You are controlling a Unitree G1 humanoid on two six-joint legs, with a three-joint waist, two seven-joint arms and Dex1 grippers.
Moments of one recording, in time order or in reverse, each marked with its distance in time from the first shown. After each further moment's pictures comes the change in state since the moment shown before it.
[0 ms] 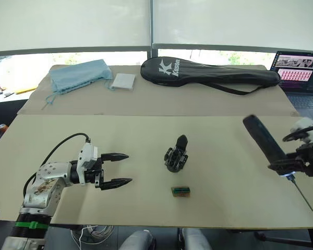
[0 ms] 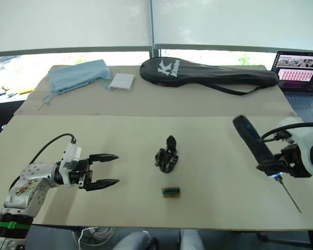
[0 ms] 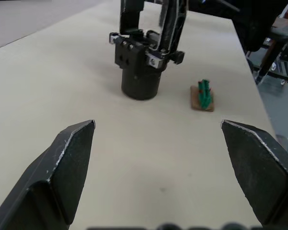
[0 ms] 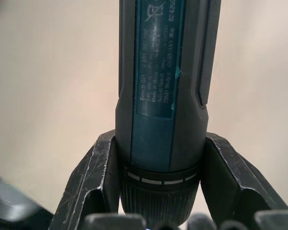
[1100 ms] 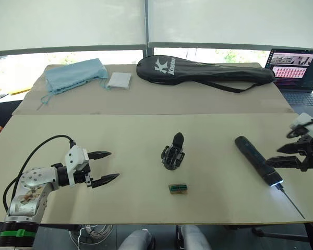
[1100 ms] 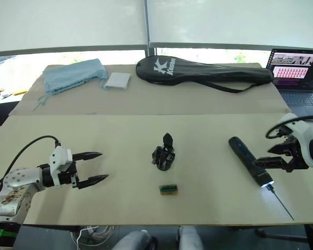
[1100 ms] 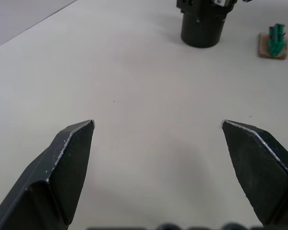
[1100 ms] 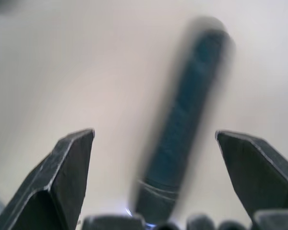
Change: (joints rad) left arm 0.076 0.054 0.088 0.066 0.158 -0.158 0.176; right arm 0.029 0.274 -0.276 0.058 -0.253 -0.381 0.378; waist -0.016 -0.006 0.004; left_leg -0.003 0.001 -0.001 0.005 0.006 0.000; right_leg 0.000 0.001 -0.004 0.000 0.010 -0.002
